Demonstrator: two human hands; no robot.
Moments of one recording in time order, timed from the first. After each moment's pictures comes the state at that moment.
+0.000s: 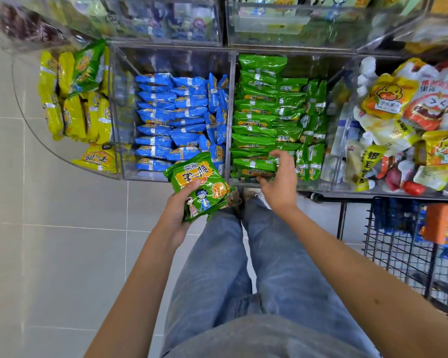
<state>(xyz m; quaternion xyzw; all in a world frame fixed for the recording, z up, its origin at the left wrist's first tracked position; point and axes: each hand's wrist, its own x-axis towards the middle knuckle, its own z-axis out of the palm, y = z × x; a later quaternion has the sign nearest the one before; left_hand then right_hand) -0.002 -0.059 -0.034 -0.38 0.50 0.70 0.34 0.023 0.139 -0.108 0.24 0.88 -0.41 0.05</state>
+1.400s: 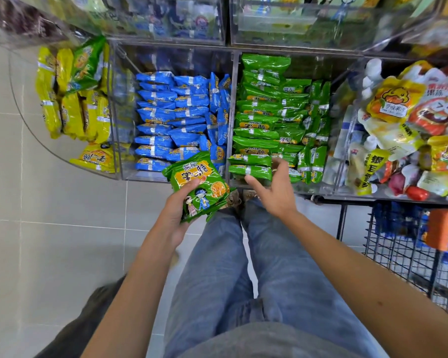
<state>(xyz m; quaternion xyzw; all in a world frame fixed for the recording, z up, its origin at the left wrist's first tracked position) -0.007 -0.061 -0.041 -0.40 0.50 0.69 0.35 0.027 0.138 -0.111 0.25 0.85 -0.44 0.17</state>
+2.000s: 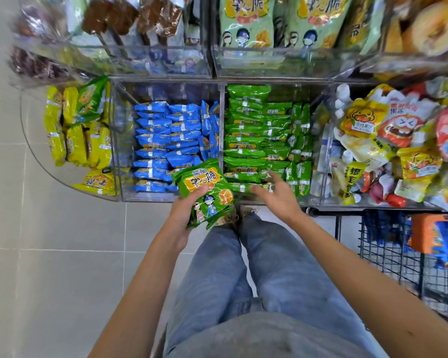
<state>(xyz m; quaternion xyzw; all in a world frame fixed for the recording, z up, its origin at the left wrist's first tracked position) -0.023 -0.036 -0.020 -0.36 0.57 0.64 0.37 0.008 0.163 -0.070 0.31 0.78 -0.48 0.25</state>
